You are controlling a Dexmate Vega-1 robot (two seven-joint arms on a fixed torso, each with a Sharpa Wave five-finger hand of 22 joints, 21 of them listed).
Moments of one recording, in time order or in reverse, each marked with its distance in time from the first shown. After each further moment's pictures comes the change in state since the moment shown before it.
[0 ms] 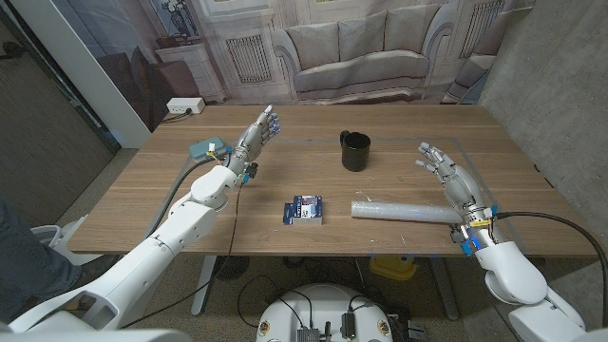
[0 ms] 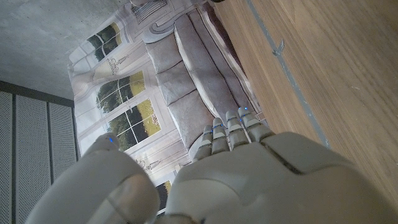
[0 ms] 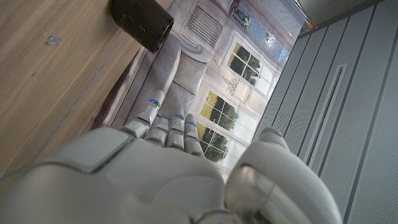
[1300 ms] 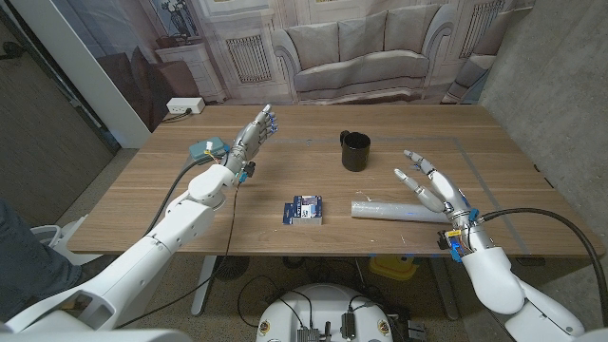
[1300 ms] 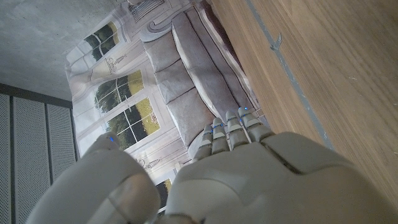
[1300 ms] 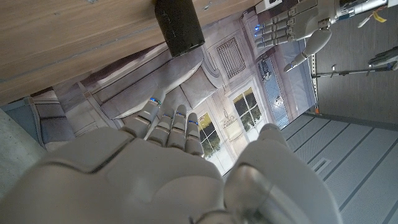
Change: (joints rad) left arm 0.007 0.014 -0.010 -0.013 0.003 0.009 0.011; left_hand 0.005 0.005 -0.007 -0.001 -0.004 0.000 0.000 0.000 0.000 0.000 0.000 0.000 0.000 0.000 0.000 0.000 0.000 0.000 0.000 0.000 0.000; right arm -0.059 0.001 -0.005 -0.161 -0.579 -0.301 -0.259; right_hand 0.021 0.008 0.004 -0.012 0.008 0.029 -0.029 0.000 0.000 0.030 -0.023 0.008 0.000 0.034 -0.023 0.000 0.000 0.032 0.004 -0.023 0.000
